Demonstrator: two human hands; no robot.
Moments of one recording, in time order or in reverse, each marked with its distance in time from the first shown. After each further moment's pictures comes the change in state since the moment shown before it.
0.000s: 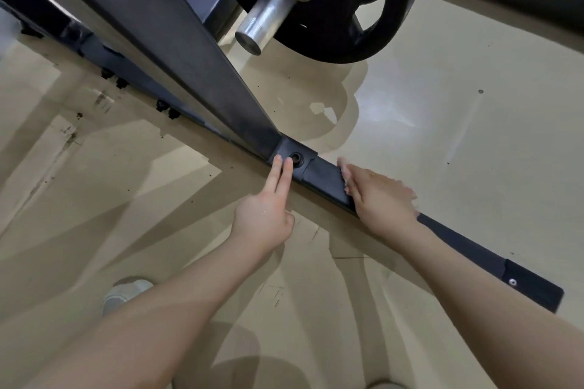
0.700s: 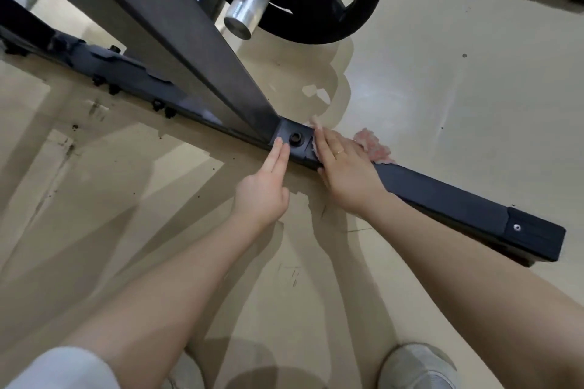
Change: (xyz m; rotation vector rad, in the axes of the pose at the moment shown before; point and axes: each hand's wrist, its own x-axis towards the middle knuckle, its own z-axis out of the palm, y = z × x) left_hand 0.005 -0.023 0.006 -0.041 0.049 0.103; right_hand 0.001 -0.043 0.028 -0.151 0.094 -0.187
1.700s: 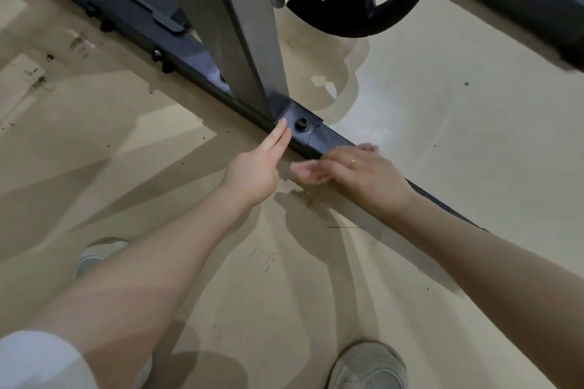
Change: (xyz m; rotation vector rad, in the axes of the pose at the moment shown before) left_hand 0.004 -0.014 0.012 -0.217 0.029 0.059; right_hand -0.026 0.020 -0.029 -0.069 0.198 -0.537
